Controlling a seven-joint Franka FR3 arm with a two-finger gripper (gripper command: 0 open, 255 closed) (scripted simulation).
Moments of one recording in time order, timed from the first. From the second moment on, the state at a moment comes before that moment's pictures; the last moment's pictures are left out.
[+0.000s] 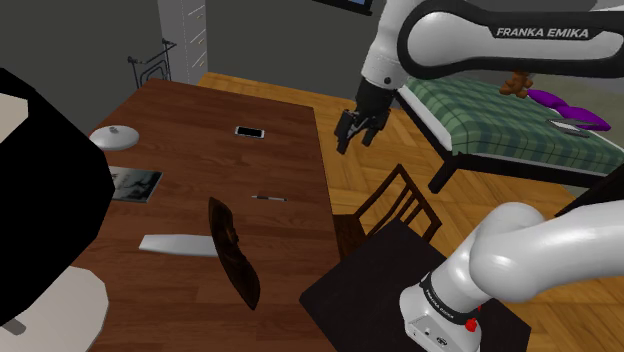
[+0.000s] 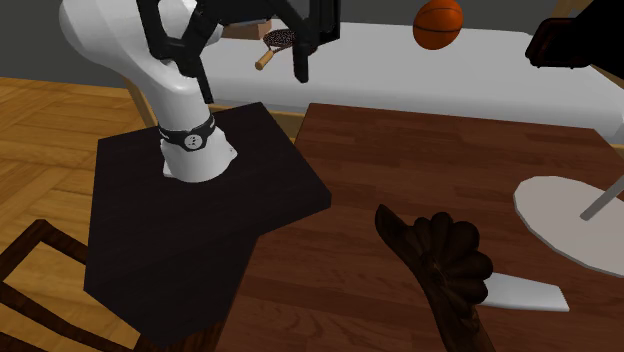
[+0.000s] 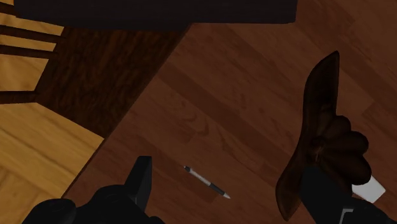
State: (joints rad) arm 0.06 -0.58 0.11 -2.43 0.09 1.84 0.18
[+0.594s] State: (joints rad) arm 0.11 -0.30 0.24 -2.35 0.13 2.02 0.33
